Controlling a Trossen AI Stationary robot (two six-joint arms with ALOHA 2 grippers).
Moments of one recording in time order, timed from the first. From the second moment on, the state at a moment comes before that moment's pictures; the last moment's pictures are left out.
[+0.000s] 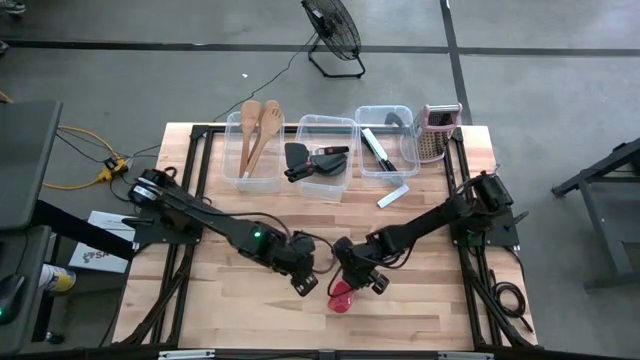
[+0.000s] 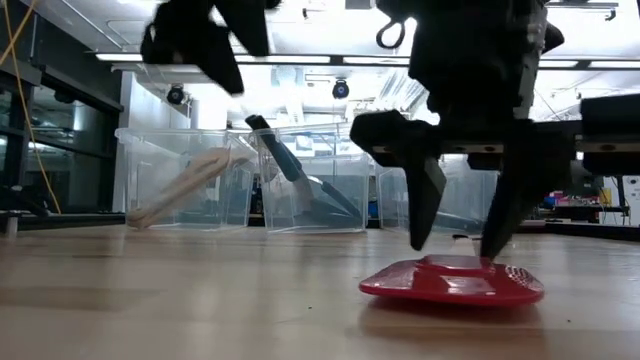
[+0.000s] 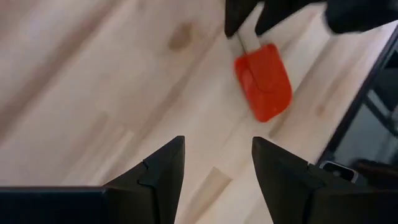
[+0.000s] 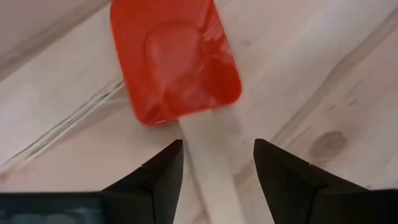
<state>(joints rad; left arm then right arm) -0.41 1.73 1.41 -0.71 -0.10 -1.09 0.33 1.87 1.06 -0.26 -0.14 -0.48</state>
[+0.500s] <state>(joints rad) -0.55 1.51 1.41 -0.79 -0.61 -1.03 0.33 1.92 1.07 -0.28 -0.20 -0.52</state>
